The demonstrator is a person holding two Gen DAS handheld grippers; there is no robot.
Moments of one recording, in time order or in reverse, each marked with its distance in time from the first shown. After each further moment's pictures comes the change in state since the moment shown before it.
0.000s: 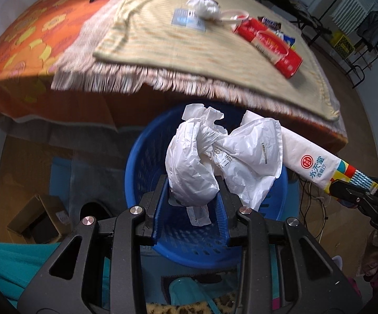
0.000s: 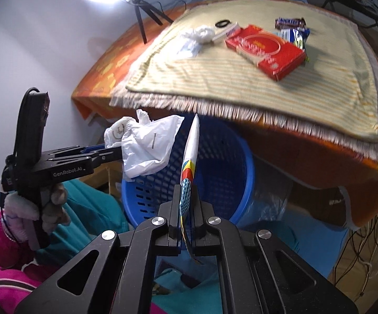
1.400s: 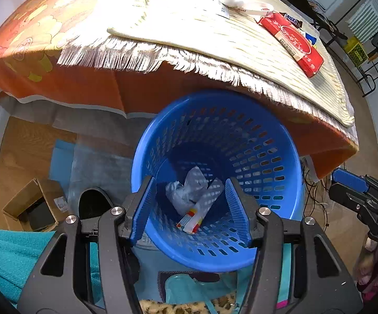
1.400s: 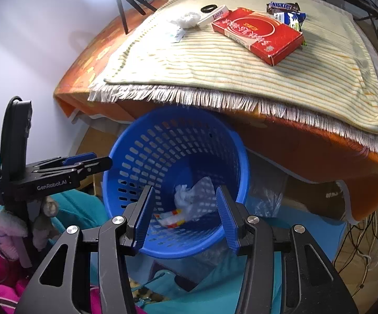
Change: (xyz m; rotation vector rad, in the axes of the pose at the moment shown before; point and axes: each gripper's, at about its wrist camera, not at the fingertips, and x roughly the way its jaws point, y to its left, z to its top) left arm 0.019 0.014 -0.002 -0.078 0.034 0.026; right arm 0.029 -0.003 0.007 0.038 0.033 -0.073
